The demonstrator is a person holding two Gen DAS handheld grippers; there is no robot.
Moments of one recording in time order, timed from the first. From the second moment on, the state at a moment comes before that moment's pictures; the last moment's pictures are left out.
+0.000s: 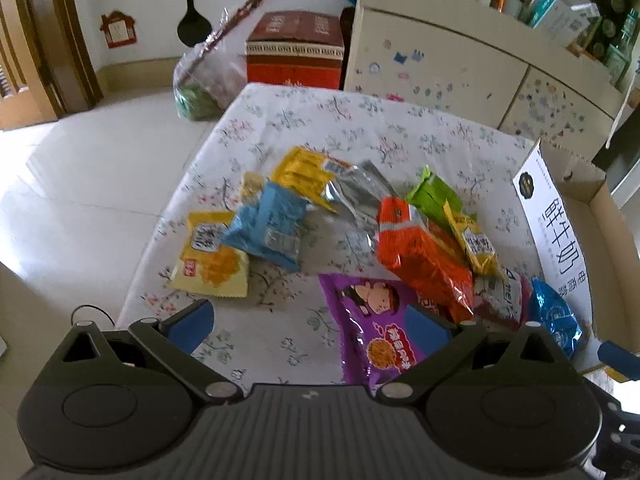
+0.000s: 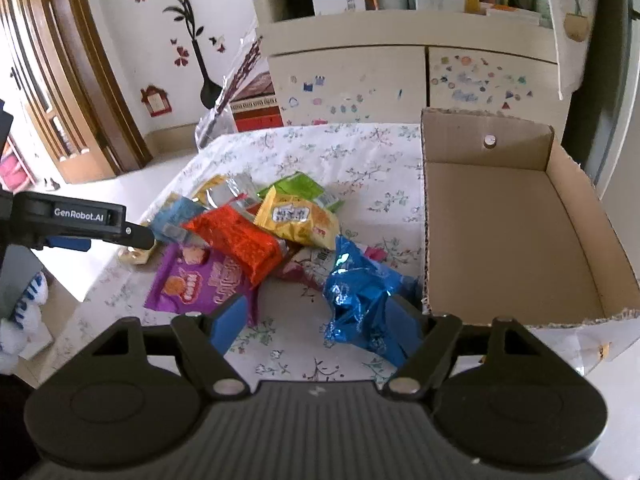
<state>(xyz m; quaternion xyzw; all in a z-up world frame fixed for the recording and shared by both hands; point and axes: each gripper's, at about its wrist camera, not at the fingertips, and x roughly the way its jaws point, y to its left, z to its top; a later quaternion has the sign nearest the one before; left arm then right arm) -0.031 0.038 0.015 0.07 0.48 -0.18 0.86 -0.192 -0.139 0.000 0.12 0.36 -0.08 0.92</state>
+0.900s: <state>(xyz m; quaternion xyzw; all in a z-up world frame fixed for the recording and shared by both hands) -0.029 -0.003 -0.046 0.05 0.52 -0.22 0.82 -0.166 -0.107 -0.036 -0.05 0.35 -0.15 0.92</state>
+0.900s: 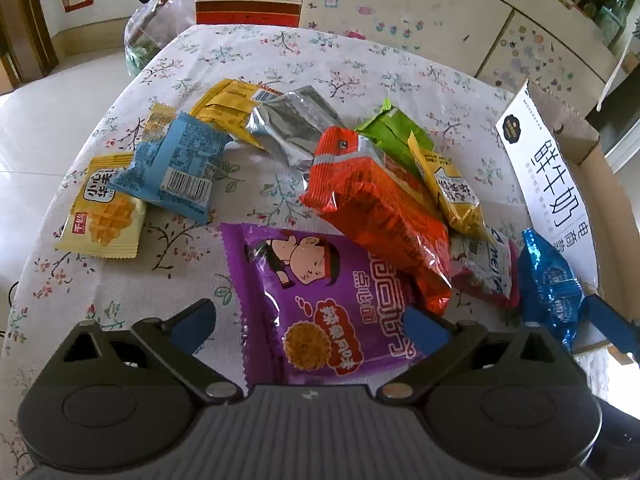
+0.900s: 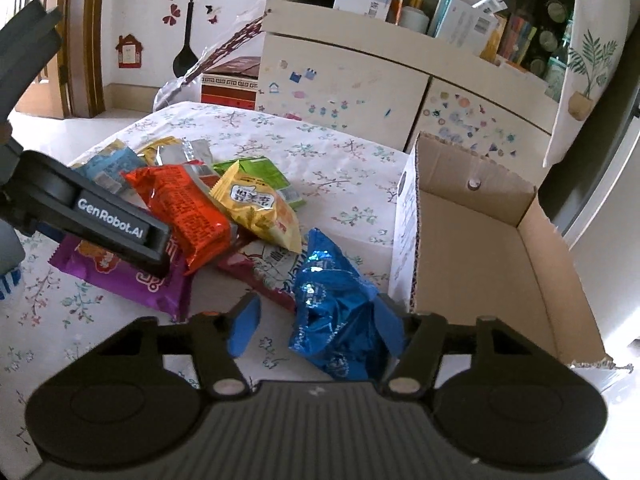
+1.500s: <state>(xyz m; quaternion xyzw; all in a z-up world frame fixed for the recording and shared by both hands) -0.029 0.028 -0.024 -0.03 0.52 -0.23 0.82 -0.174 -0.103 -0.017 0.01 0.32 -0.09 0.94</state>
